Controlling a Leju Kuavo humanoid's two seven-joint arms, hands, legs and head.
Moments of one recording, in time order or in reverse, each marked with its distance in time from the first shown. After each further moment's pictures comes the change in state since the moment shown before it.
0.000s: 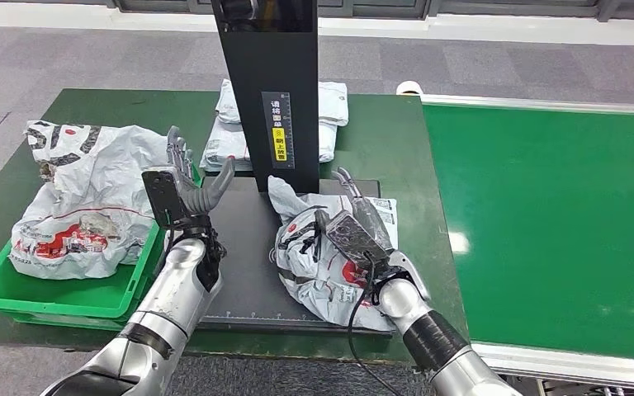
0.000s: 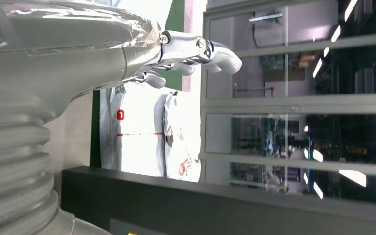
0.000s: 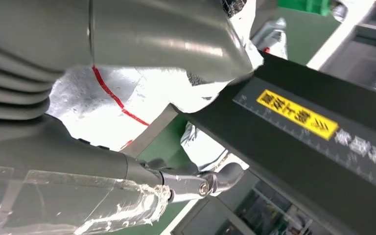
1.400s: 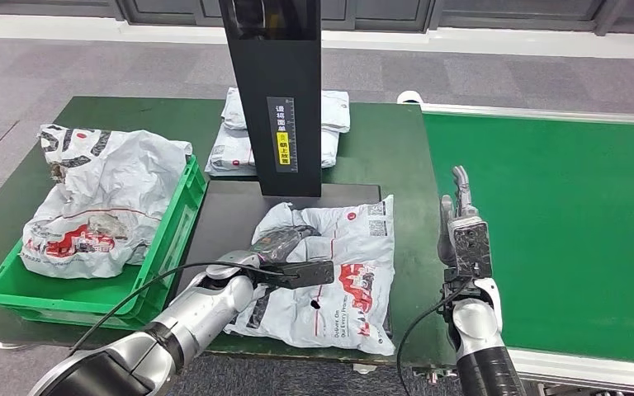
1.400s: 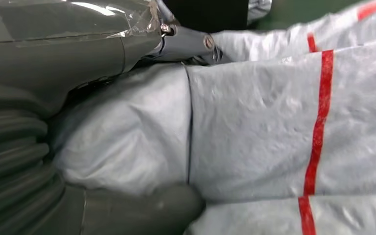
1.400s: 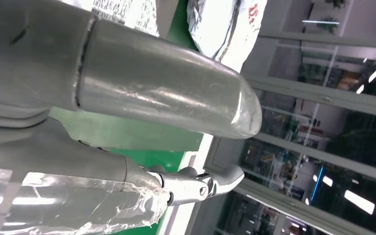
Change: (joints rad) left arm -0.059 0.050 -0.475 0.325 -1.001 -0.469 0.522; right arm 0.244 -0.023 -0.454 -0.333 -0.017 0.021 -0.044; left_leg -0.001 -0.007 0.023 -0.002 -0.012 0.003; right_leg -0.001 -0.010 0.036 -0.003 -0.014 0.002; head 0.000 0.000
